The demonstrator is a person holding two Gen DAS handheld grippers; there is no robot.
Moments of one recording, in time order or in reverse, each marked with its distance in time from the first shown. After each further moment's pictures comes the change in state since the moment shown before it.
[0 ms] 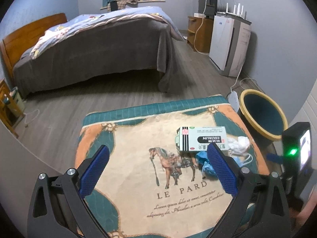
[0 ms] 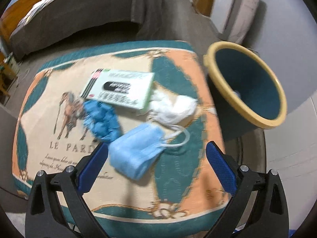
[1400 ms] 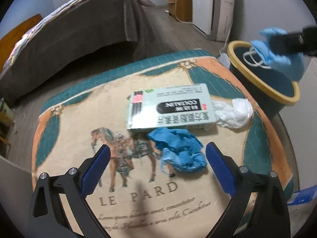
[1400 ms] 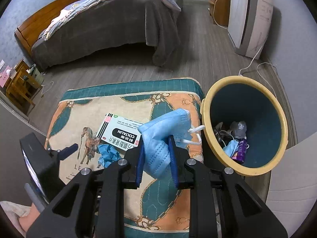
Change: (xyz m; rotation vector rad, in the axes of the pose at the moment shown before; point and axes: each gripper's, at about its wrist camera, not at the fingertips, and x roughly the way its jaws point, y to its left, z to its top) left arm 0.107 -0.102 -0.046 0.150 0.157 -0.018; right arm -0.047 -0.071 0.080 -0.012 -0.061 0.205
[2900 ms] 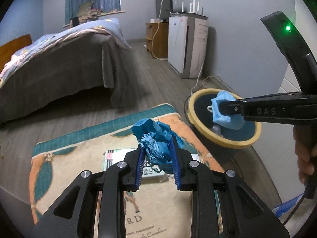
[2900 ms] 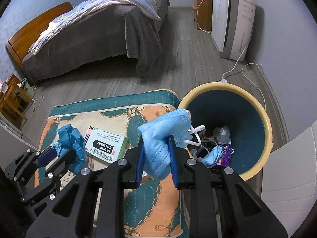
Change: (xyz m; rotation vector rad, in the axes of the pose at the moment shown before) left arm -0.077 -0.030 0.056 0.033 -0.260 -0.152; right arm -0.013 -0.044 0.009 0.062 -0.070 -0.067
